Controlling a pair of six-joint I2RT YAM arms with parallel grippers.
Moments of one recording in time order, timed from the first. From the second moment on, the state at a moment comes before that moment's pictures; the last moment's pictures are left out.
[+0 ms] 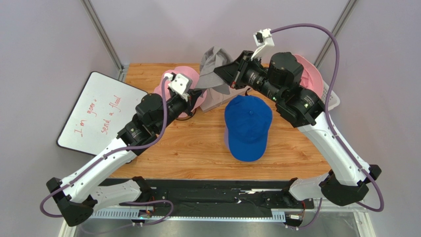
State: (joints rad) left arm -0.80 1.02 1.11 -0.07 -0.11 0.03; right arm 0.77 1.35 1.81 -0.49 -0.05 0.60
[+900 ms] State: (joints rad) left arm -0.74 0.85 1.35 -0.41 -0.01 0.29; right arm 0.58 1.16 1.45 -0.30 -0.40 0.56
